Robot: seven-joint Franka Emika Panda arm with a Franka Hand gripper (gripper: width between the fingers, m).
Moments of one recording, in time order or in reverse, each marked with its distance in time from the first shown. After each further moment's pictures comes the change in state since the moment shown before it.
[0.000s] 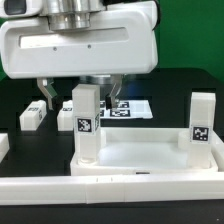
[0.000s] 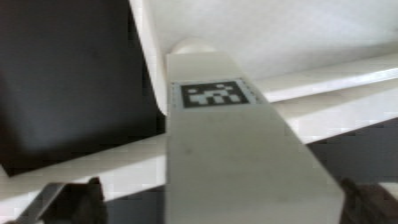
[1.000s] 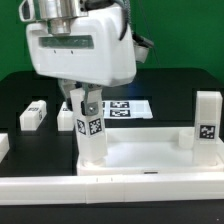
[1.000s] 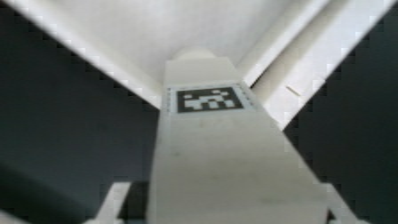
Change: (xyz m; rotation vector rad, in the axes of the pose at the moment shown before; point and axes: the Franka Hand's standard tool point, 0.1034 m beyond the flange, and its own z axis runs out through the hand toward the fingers) arm -0.003 -0.002 0.007 0.025 -0.008 0.836
